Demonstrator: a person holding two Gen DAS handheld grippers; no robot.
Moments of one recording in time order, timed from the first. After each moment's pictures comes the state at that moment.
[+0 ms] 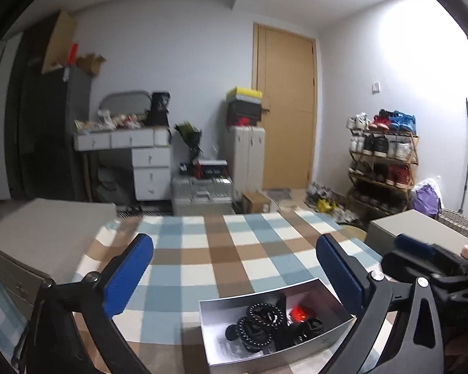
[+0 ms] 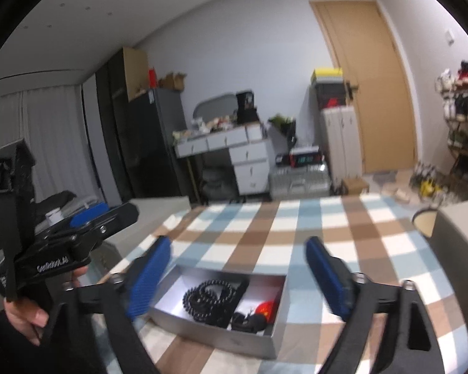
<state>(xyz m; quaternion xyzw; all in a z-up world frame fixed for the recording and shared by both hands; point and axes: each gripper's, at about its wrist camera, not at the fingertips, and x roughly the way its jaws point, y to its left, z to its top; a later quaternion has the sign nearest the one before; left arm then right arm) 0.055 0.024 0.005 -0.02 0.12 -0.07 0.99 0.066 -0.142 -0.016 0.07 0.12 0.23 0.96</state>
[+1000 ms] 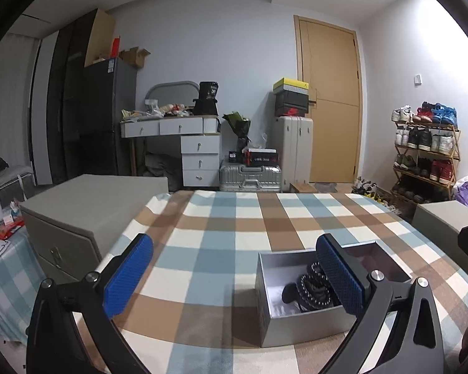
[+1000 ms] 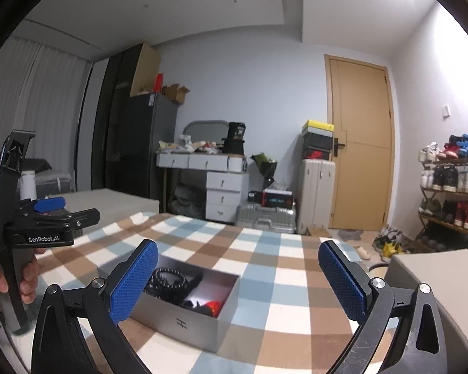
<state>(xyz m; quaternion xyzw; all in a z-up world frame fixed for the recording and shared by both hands) 0.043 0.044 -0.046 -0.01 0.14 0.04 0.99 0.035 -0.141 -0.052 -0.05 0.04 0.17 0.98</state>
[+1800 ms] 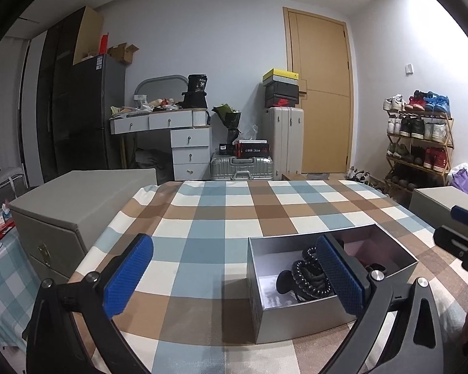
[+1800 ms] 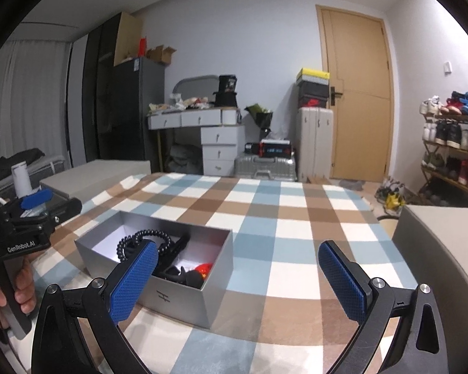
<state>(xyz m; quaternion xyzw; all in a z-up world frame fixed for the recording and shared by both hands) 0.042 0.033 -0.051 0.00 0.16 0.02 0.99 0.066 -0.152 -0.070 -0.03 0.14 0.16 0.98</state>
